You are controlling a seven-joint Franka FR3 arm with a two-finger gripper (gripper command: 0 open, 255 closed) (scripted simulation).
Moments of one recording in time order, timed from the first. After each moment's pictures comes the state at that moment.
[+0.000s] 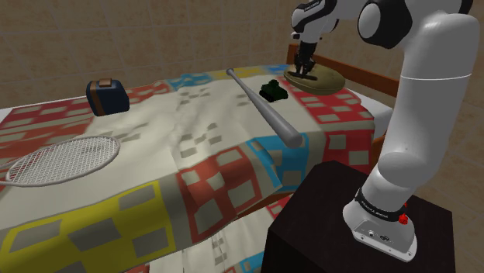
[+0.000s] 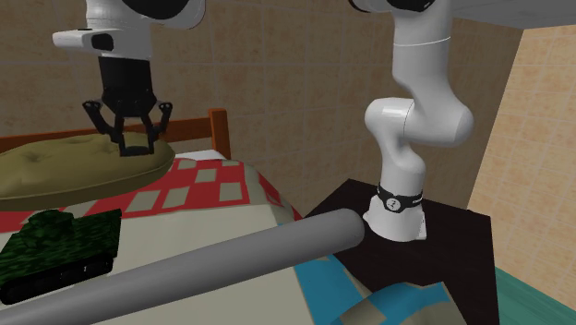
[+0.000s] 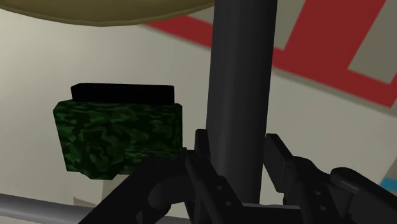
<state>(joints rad) -0.16 0.26 -0.58 -1.68 0.19 1.97 -1.88</state>
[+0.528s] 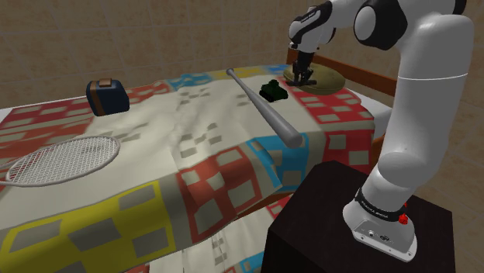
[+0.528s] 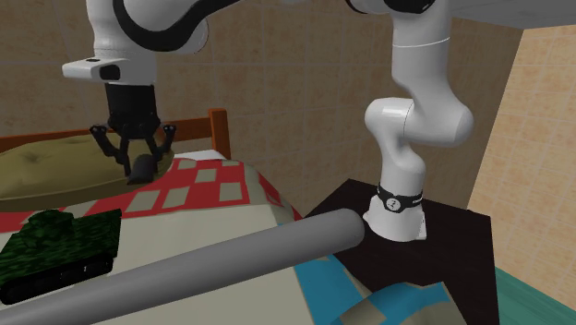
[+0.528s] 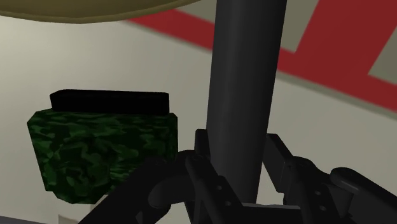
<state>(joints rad) -0.16 0.29 -0.57 -1.76 0.21 2.07 -1.90</state>
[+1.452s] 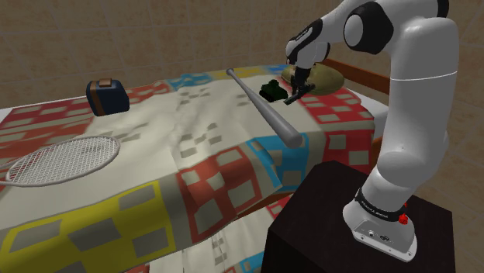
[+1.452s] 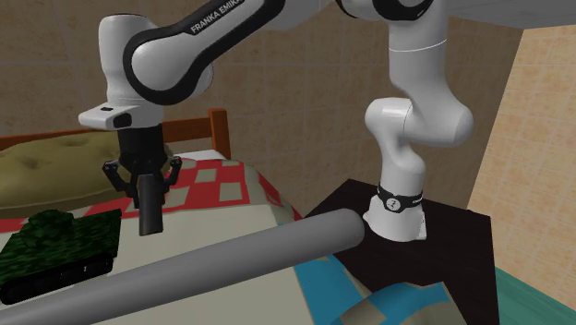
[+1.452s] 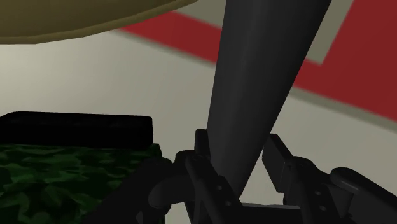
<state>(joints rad) -0.18 0.36 -0.55 -1.85 0.27 2.23 -1.94</state>
